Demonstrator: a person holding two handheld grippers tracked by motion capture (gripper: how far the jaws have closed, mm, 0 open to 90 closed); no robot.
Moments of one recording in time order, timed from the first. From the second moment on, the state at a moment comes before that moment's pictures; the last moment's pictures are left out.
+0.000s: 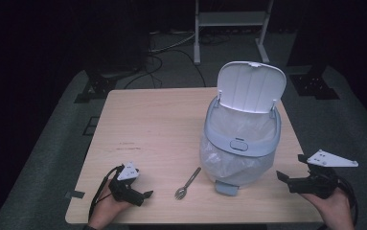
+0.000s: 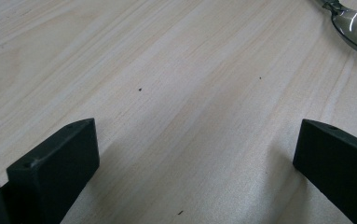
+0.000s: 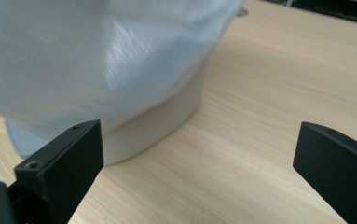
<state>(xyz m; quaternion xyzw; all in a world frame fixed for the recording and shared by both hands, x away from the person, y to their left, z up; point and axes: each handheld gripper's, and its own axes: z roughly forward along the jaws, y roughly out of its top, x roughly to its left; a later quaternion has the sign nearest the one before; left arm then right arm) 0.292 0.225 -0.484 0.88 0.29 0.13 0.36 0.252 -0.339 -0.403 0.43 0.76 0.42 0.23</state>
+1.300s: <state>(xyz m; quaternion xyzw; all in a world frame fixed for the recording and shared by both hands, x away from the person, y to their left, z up) 0.288 0.221 -0.473 0.87 0.30 0.13 0.38 0.274 -0.343 -0.486 0.45 0.81 0.34 0.19</state>
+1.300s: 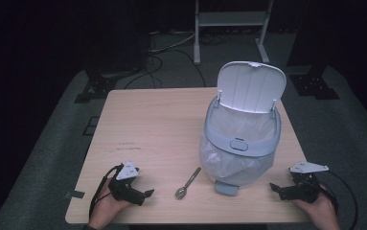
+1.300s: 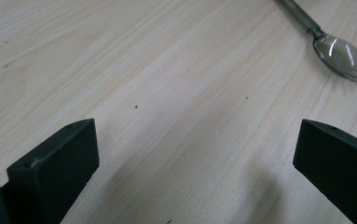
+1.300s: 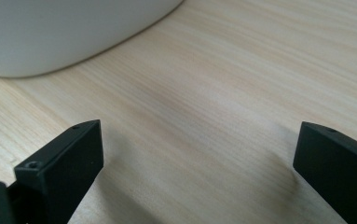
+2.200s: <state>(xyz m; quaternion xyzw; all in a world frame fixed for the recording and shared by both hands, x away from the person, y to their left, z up) 0.289 0.181 -0.451 0.86 0.28 0.11 0.41 0.275 -0.343 -0.489 0.45 0.80 0.34 0.18</state>
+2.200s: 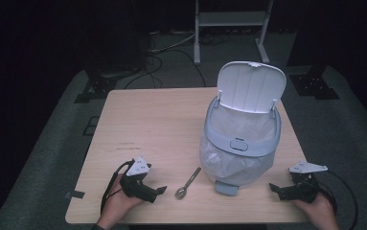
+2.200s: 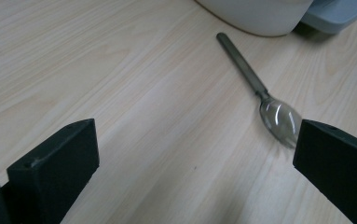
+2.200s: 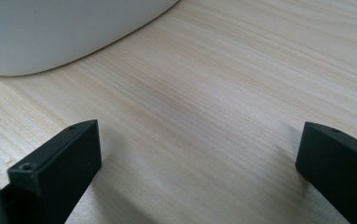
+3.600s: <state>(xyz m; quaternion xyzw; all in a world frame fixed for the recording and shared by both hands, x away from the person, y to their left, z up) 0.304 0.099 -0.475 0.88 0.27 0.10 0.39 0.275 -0.342 -0.489 0.45 0.80 0.34 0.19</state>
